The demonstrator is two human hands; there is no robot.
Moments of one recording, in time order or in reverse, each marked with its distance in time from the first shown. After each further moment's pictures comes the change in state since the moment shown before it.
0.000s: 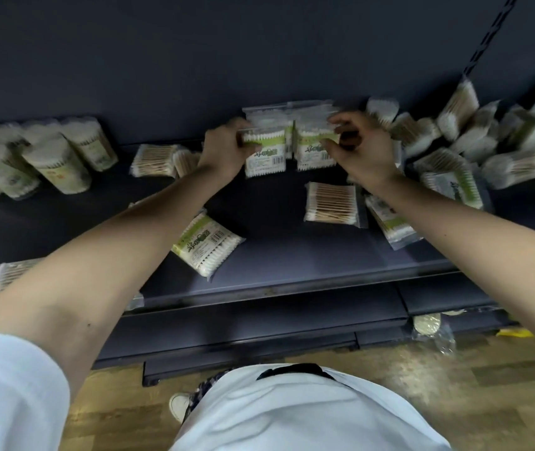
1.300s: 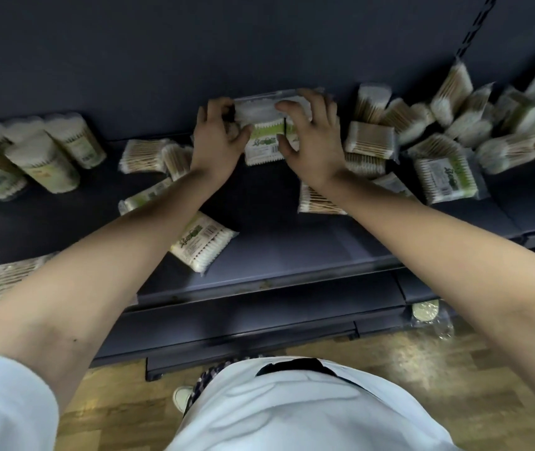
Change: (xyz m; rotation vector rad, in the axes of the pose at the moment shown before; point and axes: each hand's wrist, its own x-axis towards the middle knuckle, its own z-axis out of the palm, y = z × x) left_hand -0.009 0.003 0.009 -0.064 0.223 0.150; right_hand -0.002 -0.028 0.052 -0.484 0.107 -0.244
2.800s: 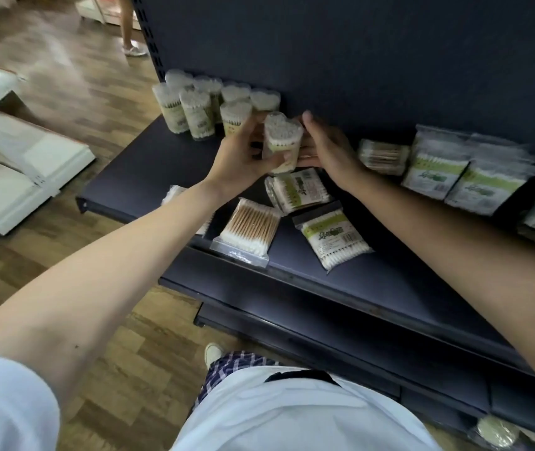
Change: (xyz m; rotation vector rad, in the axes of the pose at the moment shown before) left_hand -0.085 -0.078 -0.174 -0.057 0.082 -0.273; right_hand 0.051 -0.192 0.061 1.256 -0.840 0.278
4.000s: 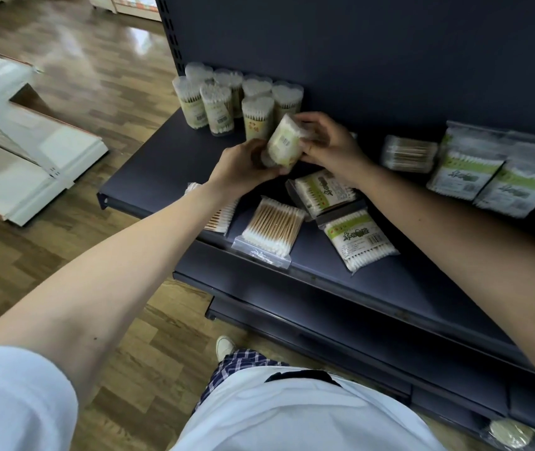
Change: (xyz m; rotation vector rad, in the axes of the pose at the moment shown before) left_hand -0.002 -0.039 -0.021 0.332 -0.114 -0.268; right_hand 0.027 0.022 0.018 -0.039 -0.101 -0.074
